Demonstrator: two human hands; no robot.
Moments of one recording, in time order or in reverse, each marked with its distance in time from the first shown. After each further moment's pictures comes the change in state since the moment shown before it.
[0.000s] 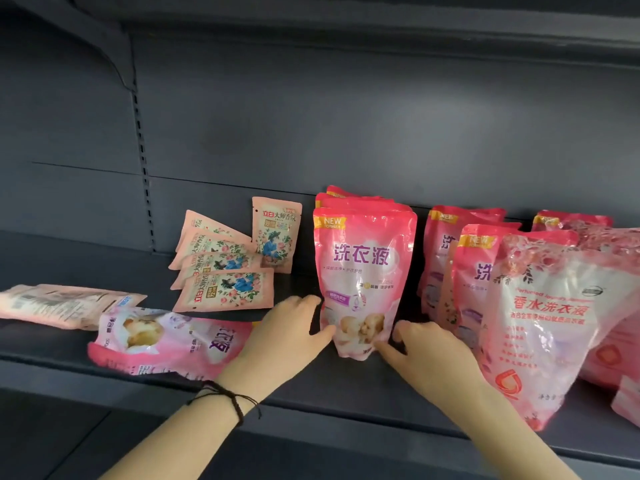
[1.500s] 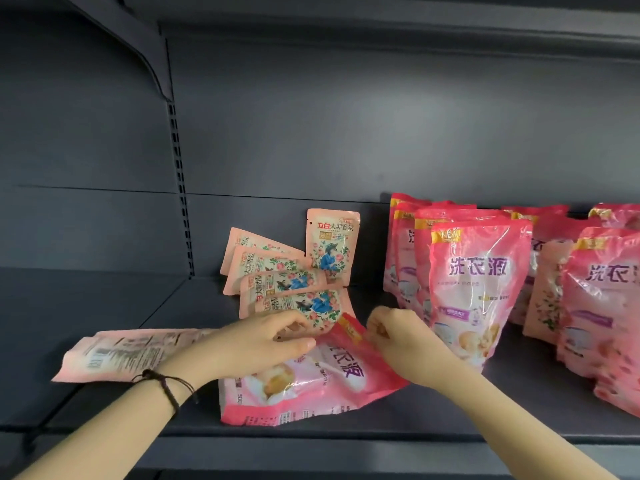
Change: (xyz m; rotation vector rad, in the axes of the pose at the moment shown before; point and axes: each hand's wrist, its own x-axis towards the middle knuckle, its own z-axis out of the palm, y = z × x) left_hand 0.010 -0.189 -0.119 -0.155 -0.570 0.071; right_hand 0.068 -0.175 0.023 0.315 -0.145 0.057
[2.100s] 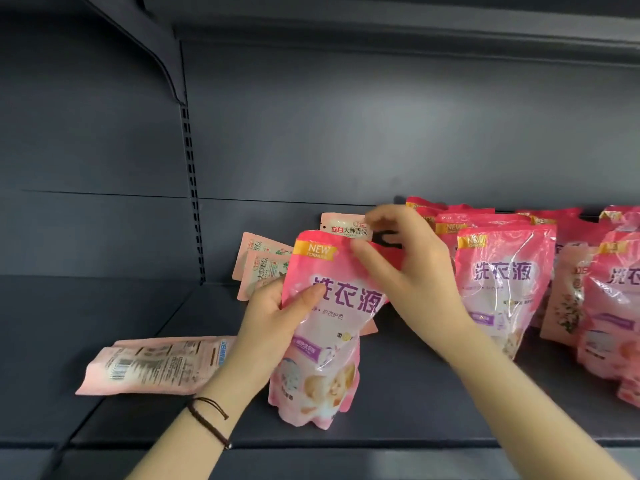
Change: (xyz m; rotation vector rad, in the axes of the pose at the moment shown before) left_hand -0.011 0.023 0.000 -0.970 0.583 0.220; right_hand 0.010 -0.080 -0.040 0.383 0.722 -0.441
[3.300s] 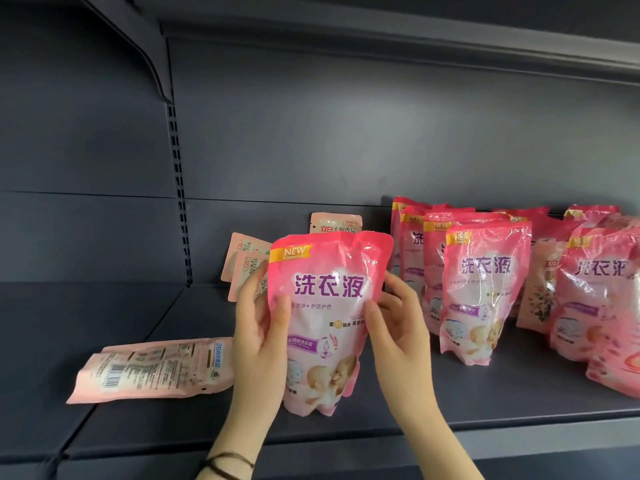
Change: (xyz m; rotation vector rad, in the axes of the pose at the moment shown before) left_hand -0.029 -0.023 0.002 -0.090 0.227 0.238; right_hand -0.086 0.005 0.039 0.493 0.180 0.440
